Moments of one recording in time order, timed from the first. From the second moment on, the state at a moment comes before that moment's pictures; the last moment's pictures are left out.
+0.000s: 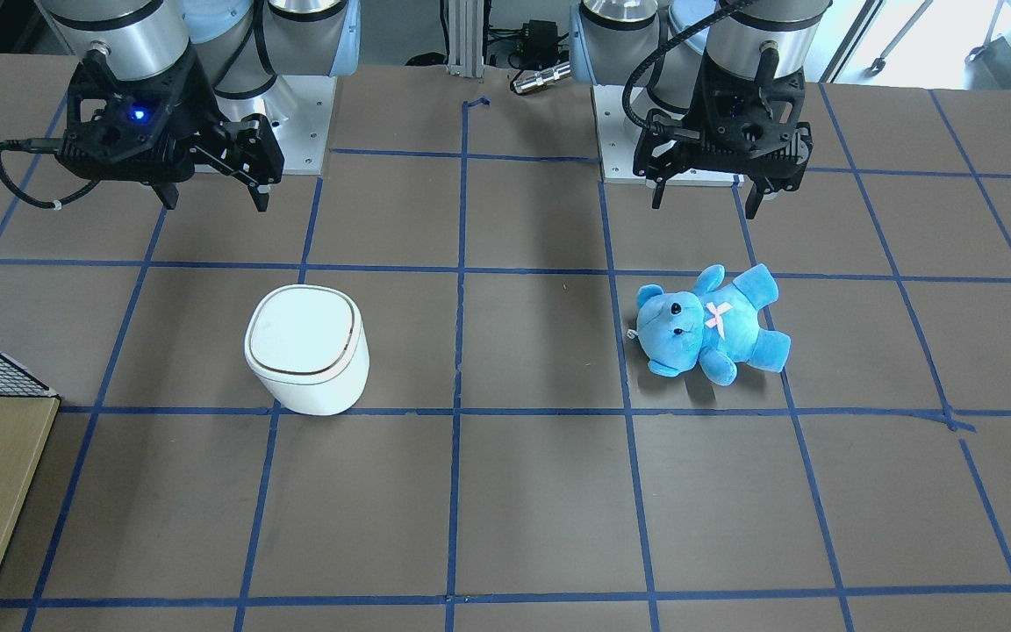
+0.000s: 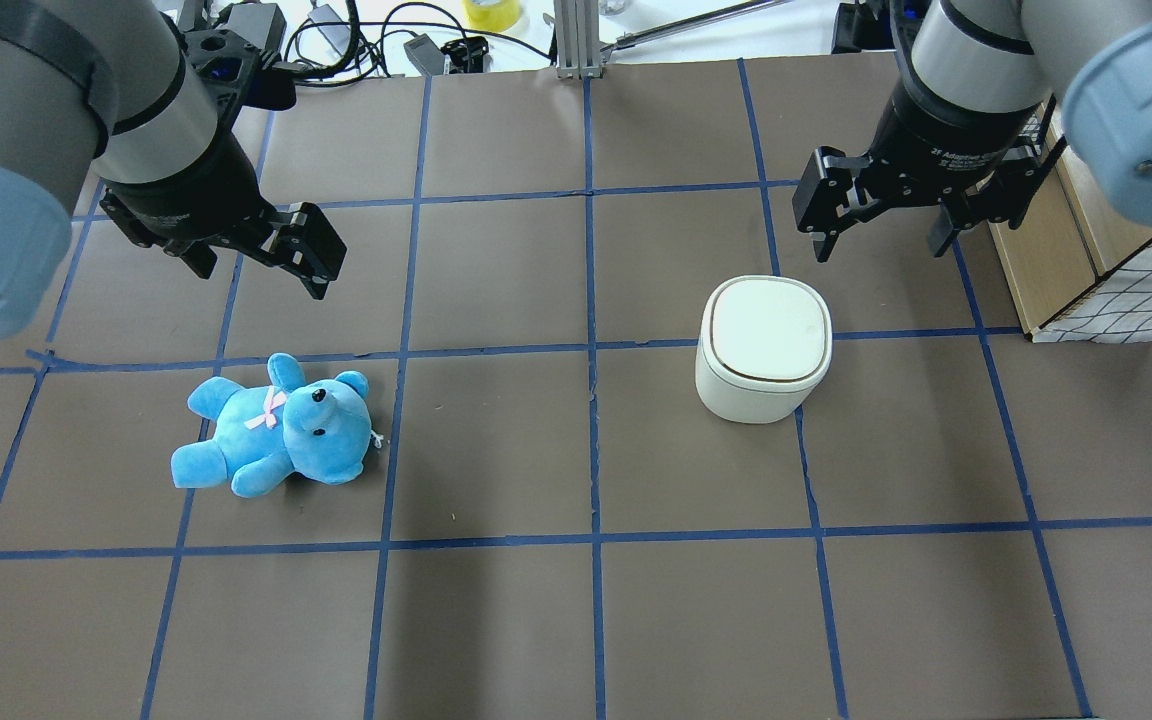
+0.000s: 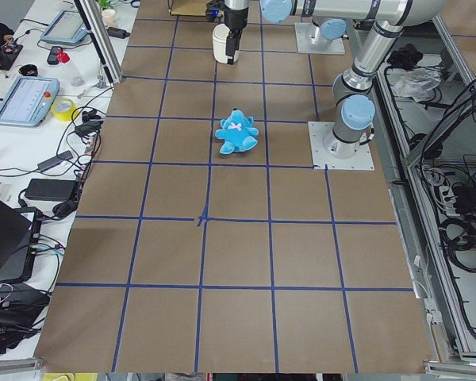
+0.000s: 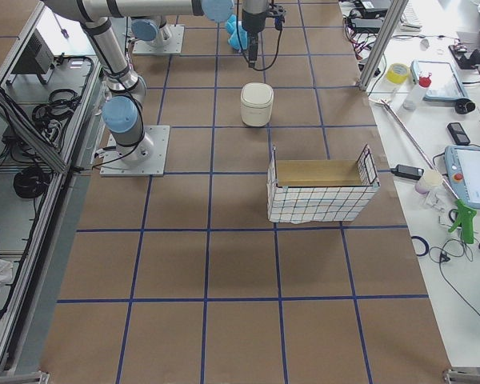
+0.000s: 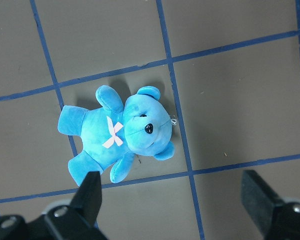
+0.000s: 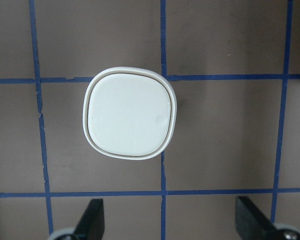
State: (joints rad) left arm -1.62 -1.48 -1.66 -1.51 1.67 0.15; right arm 1.59 -1.62 1.60 -1.55 -1.58 0.03
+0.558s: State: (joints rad) left arm -1.62 -1.48 -1.66 -1.51 1.67 0.15; right arm 1.59 -1.61 1.60 -1.54 -1.56 0.03
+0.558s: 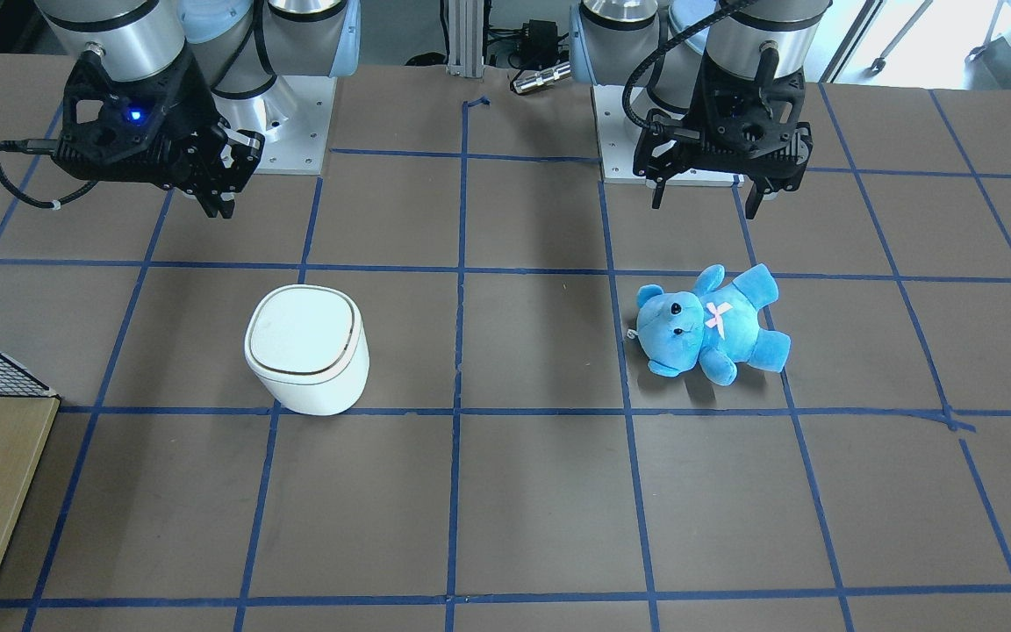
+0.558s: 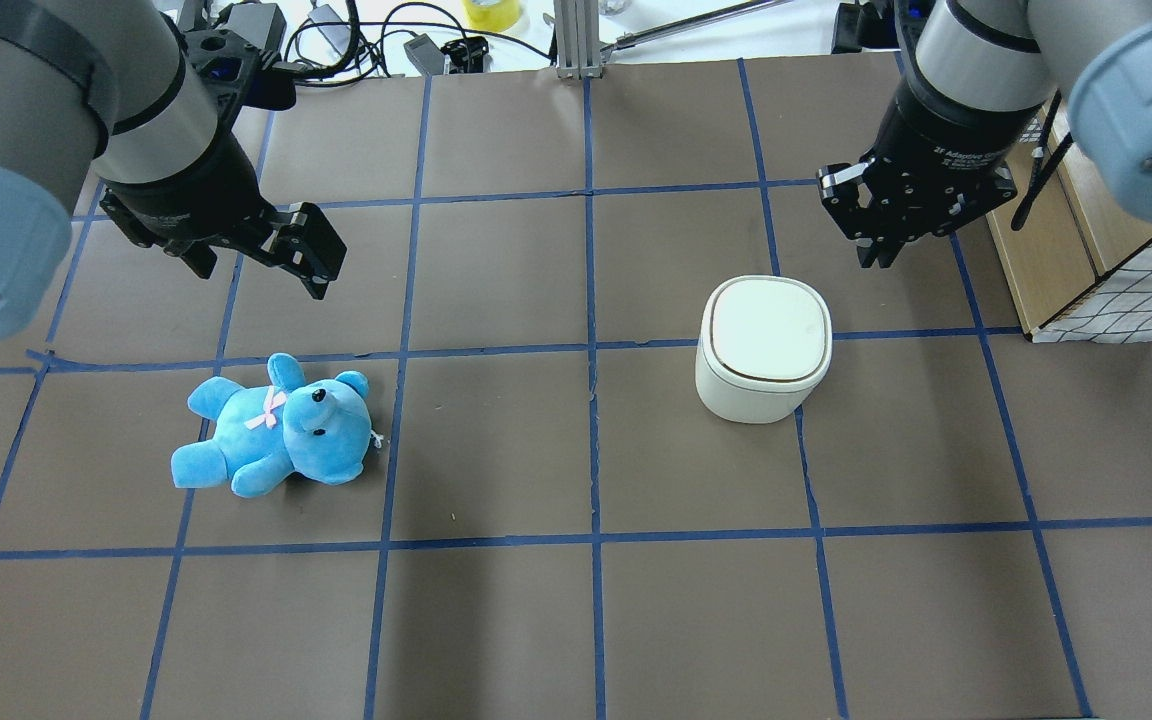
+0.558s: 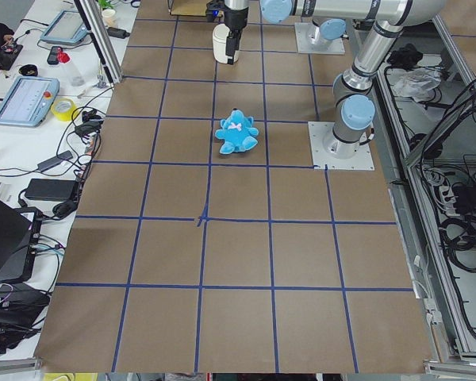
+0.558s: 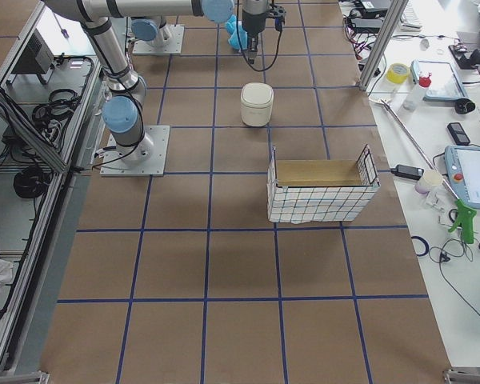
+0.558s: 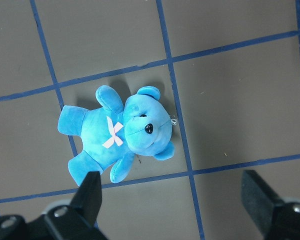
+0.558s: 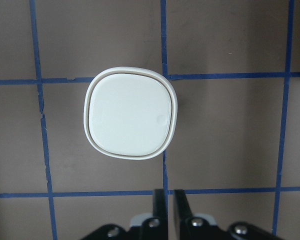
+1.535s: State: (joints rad) left arm -1.62 -1.48 -1.66 -1.51 1.67 0.15; right arm 1.59 -1.50 1.62 -1.63 -1.55 0.05
